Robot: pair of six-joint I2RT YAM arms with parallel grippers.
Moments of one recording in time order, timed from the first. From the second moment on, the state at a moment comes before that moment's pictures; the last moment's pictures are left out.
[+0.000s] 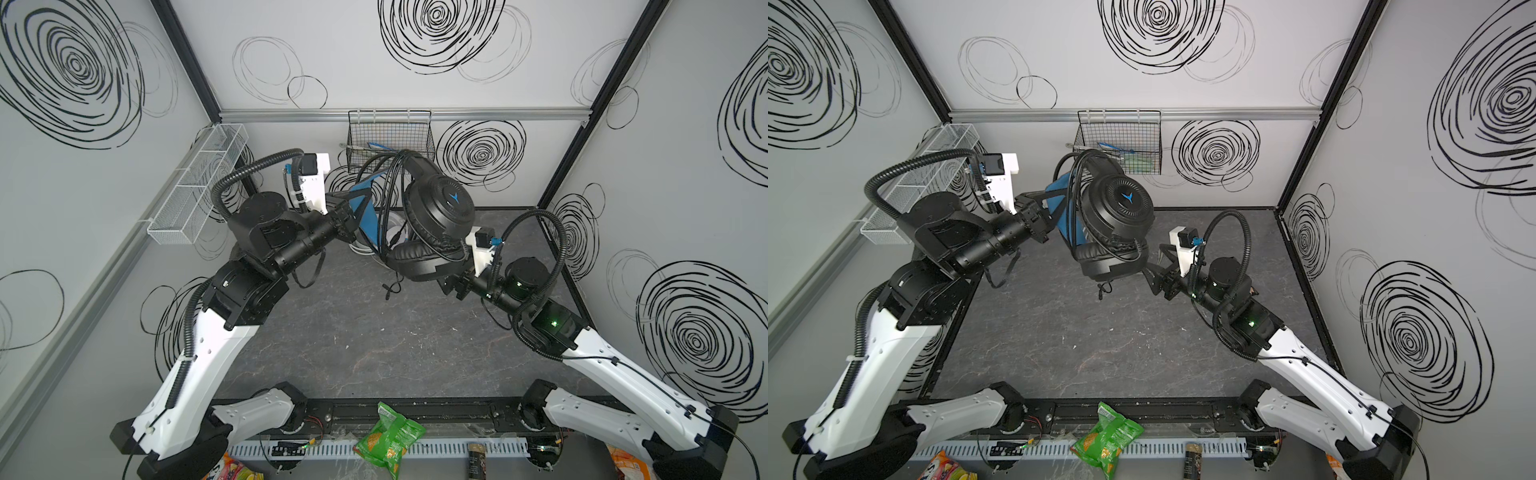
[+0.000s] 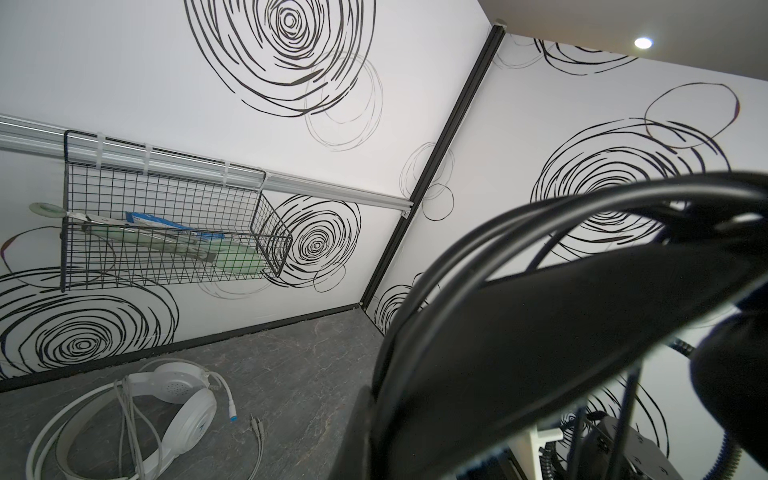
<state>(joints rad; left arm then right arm) -0.53 1.13 1.65 -0.47 0.17 -0.45 0.77 0.92 0.88 0.03 -0.14 0.24</state>
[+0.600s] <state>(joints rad) -0.53 1.13 1.65 -0.40 0.18 -0.49 0.75 0.99 0.87 0.07 -0.17 0.33</state>
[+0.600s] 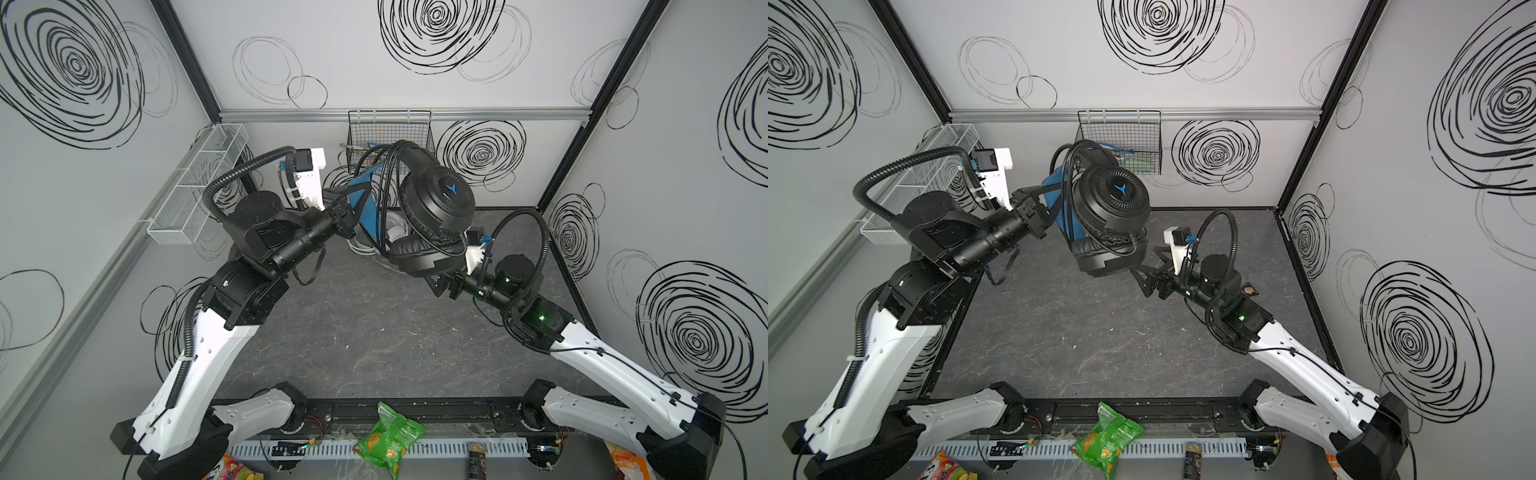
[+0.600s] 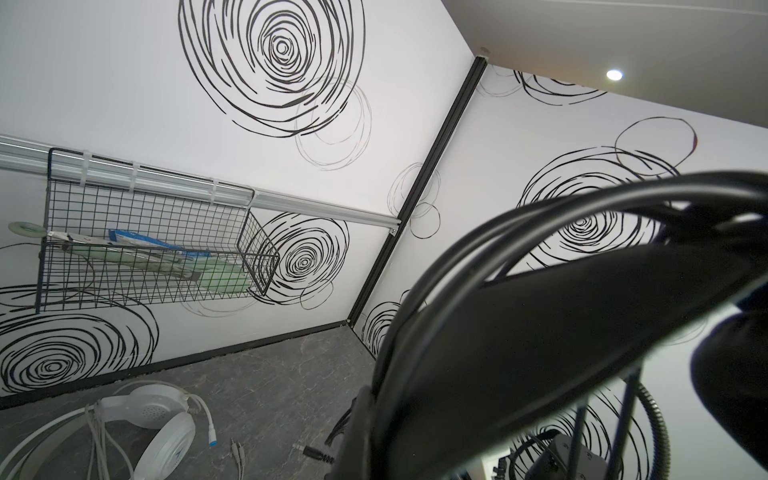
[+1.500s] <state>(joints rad) -0.53 1.18 1.66 -0.37 0.21 -0.51 0.73 1.05 0.85 0.19 -0.39 0.33</state>
